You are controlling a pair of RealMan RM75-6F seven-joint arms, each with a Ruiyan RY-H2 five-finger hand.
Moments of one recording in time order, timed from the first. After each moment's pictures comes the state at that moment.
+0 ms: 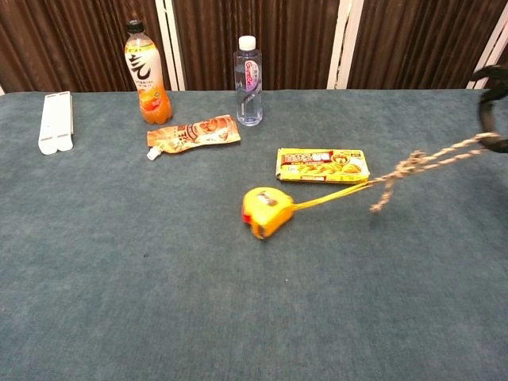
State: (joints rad) left arm -0.02 -1.06 -0.01 -1.70 1.57 1.57 0.12; right arm 0.49 -1.32 0.17 -1.54 -1.11 1.17 -0.26
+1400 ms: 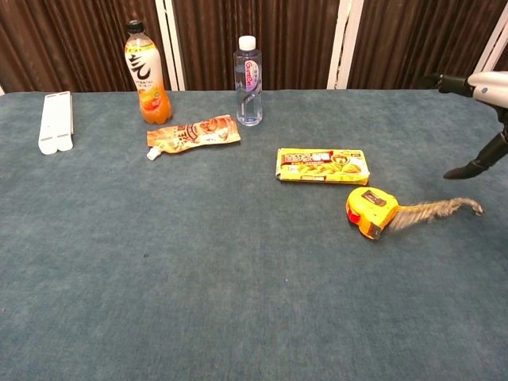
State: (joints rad) left arm -0.02 -1.06 -0.02 -1.70 1.56 1.58 0.12; right arm 0.52 -1.28 0.17 -1.63 -1.20 1.04 -0.25
